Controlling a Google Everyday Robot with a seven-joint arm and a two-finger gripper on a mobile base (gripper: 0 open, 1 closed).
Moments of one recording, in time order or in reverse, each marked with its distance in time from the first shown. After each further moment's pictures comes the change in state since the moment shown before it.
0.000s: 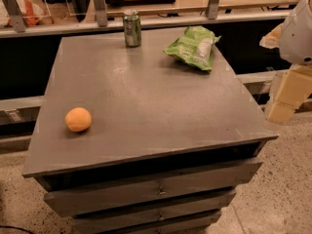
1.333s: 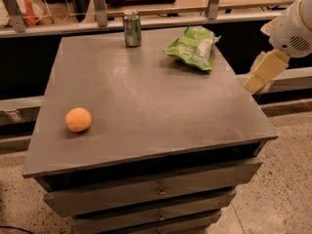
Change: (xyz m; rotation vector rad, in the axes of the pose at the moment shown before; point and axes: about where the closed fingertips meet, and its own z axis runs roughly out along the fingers) arm 0.004 -0.098 0.047 0.142 -0.193 0.199
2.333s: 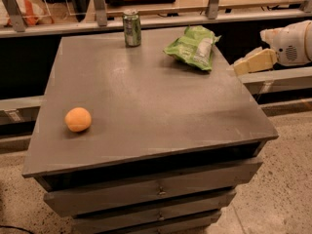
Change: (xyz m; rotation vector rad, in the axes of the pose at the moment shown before) arm 0.001 -0.067 0.052 0.020 -0.482 0.305
